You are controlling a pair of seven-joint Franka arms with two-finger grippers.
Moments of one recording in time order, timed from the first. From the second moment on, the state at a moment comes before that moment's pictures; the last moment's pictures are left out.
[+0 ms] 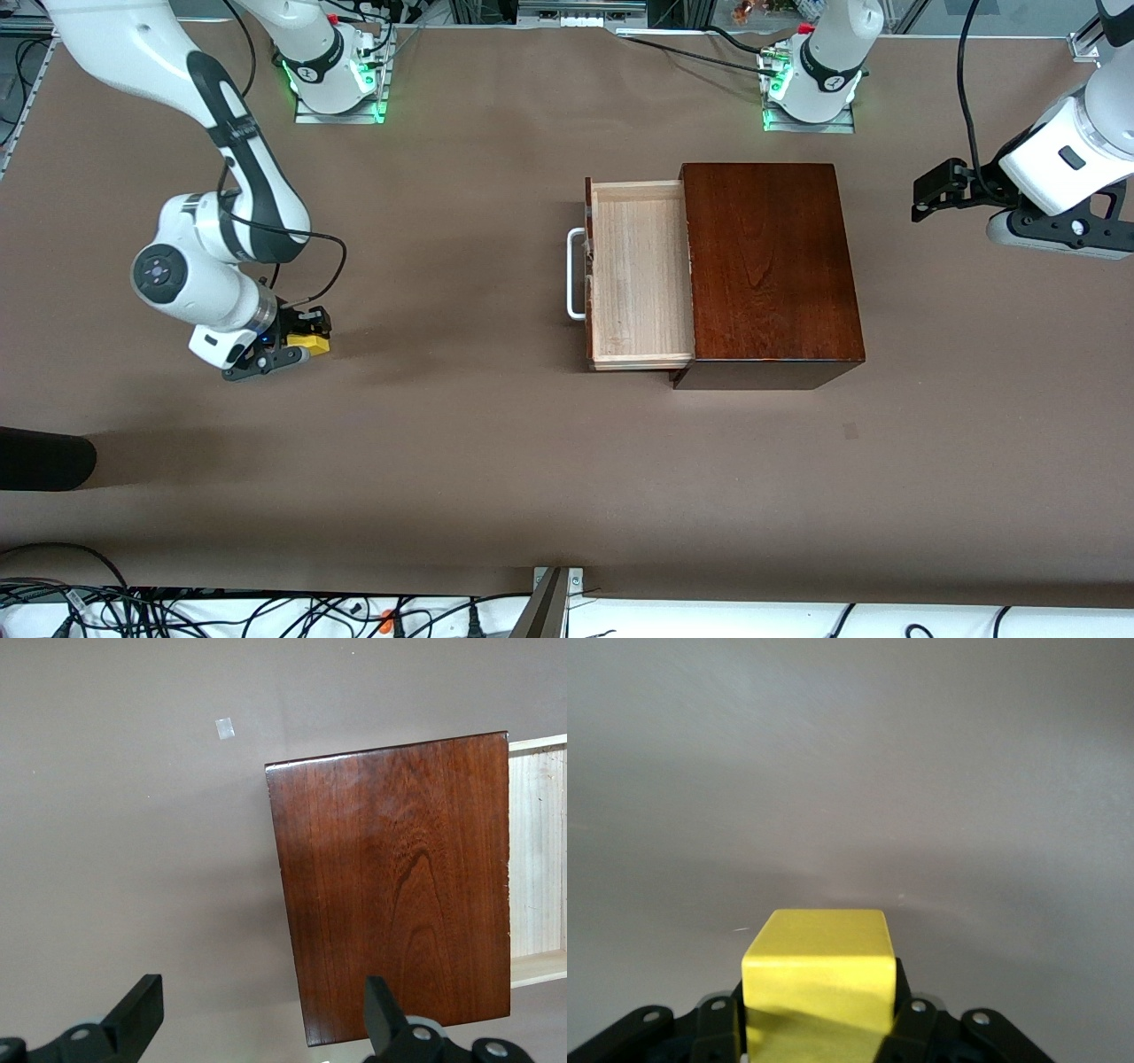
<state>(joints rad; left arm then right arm) -0.10 0.06 0.01 -1.53 -0.03 1.48 0.03 0.04 0.43 0.08 -1.90 0.03 2.25 -0.17</state>
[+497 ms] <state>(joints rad) -0.10 0.06 0.02 -1.53 -0.03 1.48 0.03 0.15 0.42 0.24 -1.62 0.08 1.94 0.31</state>
